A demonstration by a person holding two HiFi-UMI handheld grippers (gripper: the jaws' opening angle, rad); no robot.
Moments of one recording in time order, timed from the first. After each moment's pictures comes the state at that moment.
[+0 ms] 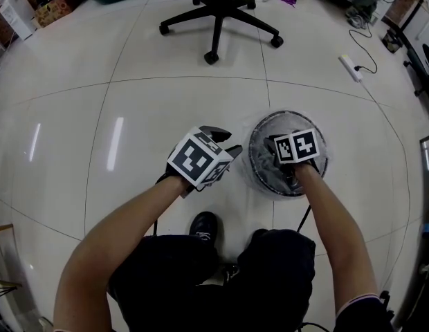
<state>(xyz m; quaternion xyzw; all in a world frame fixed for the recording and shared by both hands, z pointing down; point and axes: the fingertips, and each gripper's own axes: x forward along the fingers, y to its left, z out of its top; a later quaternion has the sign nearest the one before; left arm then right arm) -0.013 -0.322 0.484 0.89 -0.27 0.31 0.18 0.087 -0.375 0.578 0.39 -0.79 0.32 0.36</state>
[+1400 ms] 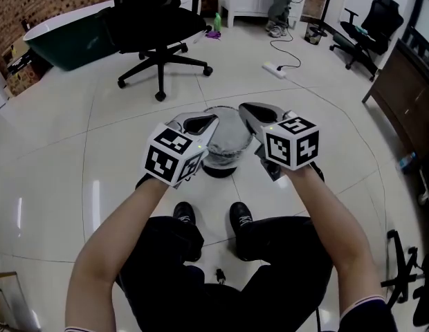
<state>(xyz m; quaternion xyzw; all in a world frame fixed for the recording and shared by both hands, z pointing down) 0.064 -0.182 0.257 0.96 -0.26 0.14 -0.03 0.114 -0.188 0.234 0.49 -0.86 0.06 0.10</state>
